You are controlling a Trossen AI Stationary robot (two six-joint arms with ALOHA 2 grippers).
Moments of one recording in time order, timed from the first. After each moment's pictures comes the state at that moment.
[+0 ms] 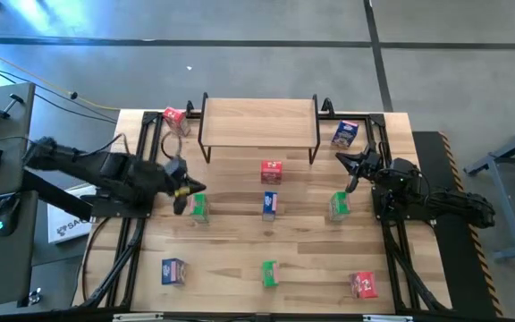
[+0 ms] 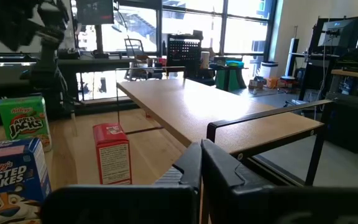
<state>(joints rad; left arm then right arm) -0.31 0.83 0.82 -0.63 -0.32 -0.70 -0.28 0.01 0.01 0.05 0.21 -0.05</state>
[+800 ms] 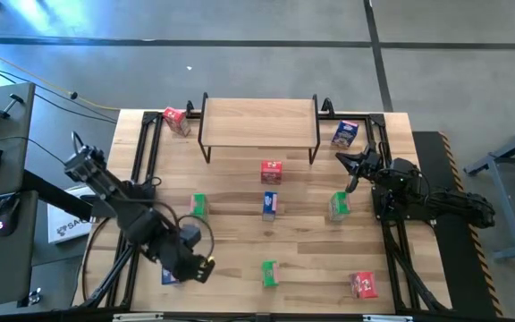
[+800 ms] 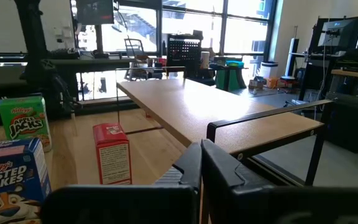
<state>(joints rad) -0.73 1.60 1.57 -1.15 0.08 -1.95 -0.28 0.01 0.01 0.05 0.21 -0.05</state>
